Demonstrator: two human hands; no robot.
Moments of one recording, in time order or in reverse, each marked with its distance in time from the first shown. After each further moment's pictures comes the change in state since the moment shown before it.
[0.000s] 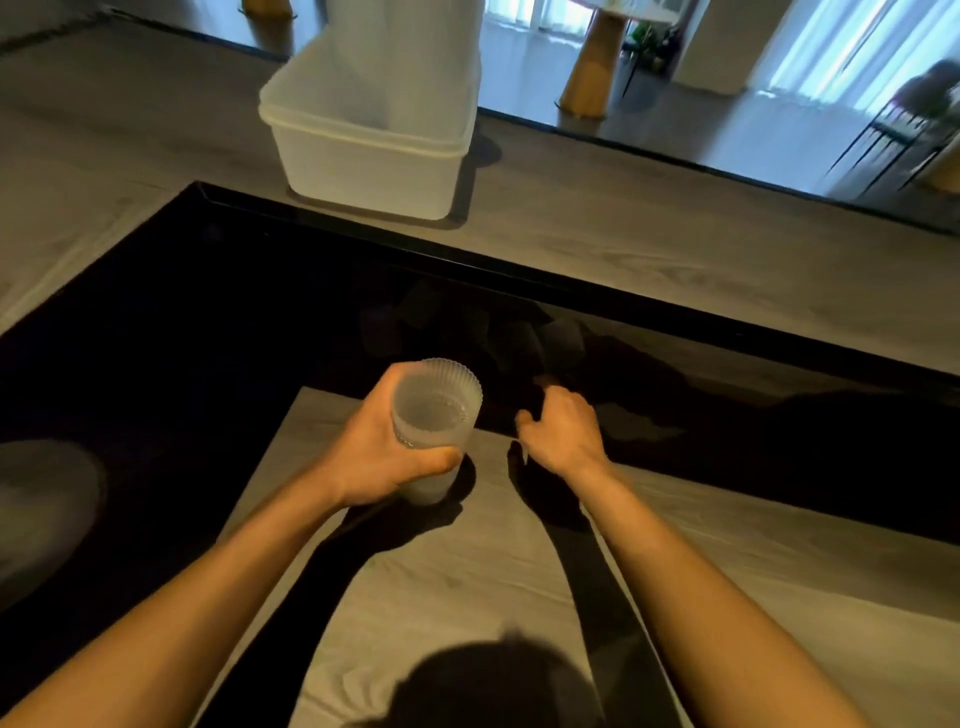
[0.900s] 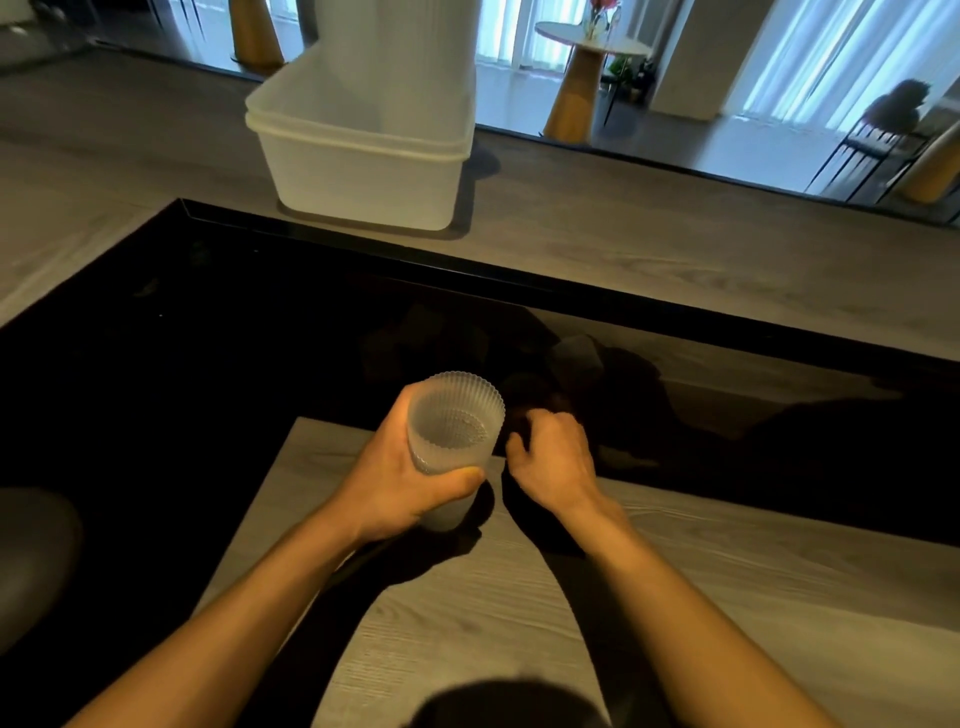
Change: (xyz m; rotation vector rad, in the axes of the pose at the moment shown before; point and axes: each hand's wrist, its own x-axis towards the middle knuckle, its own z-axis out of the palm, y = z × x) left_hand 0.010 -0.011 0.016 -0.065 0.023 0.092; right_hand 0.011 -0.001 0.035 0.005 0.128 -0.165
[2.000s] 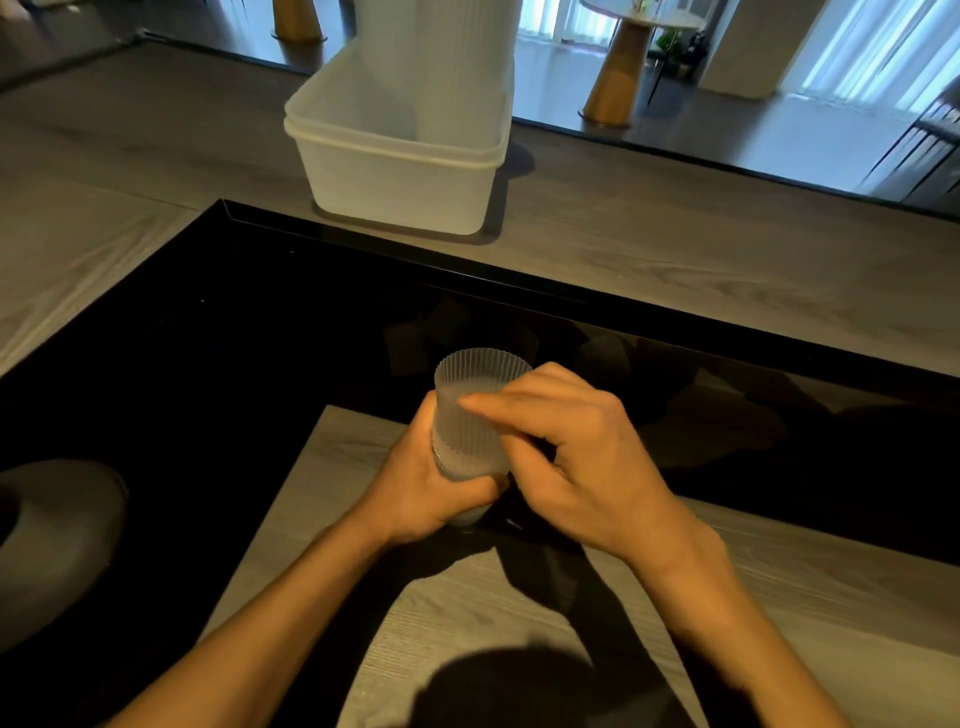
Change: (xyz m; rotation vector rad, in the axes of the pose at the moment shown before) left_hand -0.004 0.001 0.008 -0.060 0.026 -0.040; right_hand -0.046 -0.060 -0.092 0.330 0.153 -0.835
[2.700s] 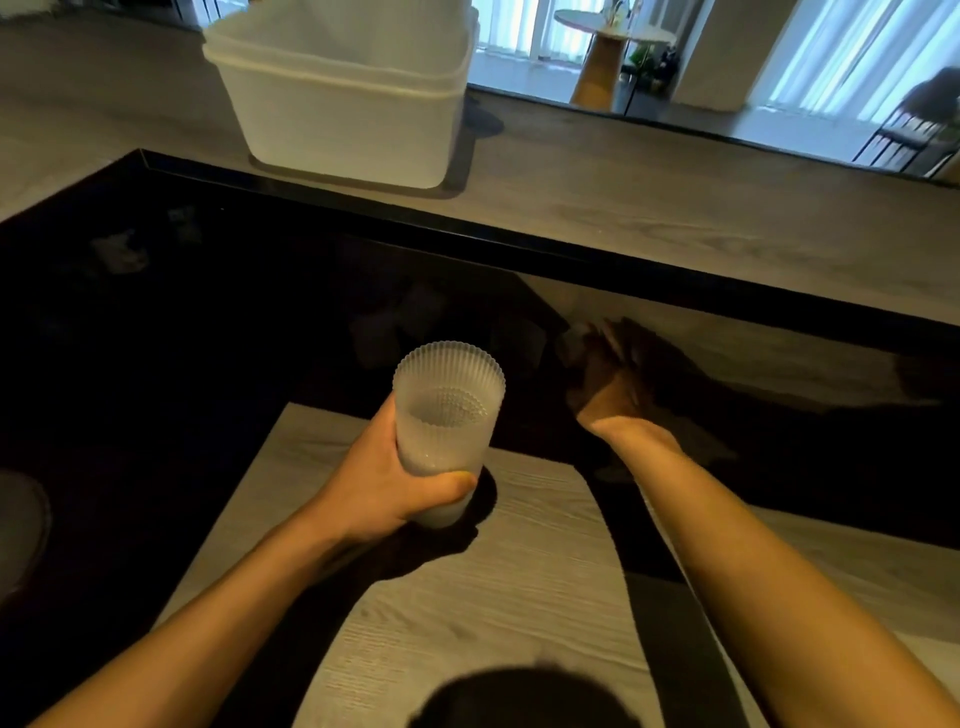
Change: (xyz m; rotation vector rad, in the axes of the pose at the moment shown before) left_hand 0.004 -0.030 0.000 -0.008 -0.048 -0.063; right_hand -0.021 0.182 0.026 -0.464 -0.192 0.836
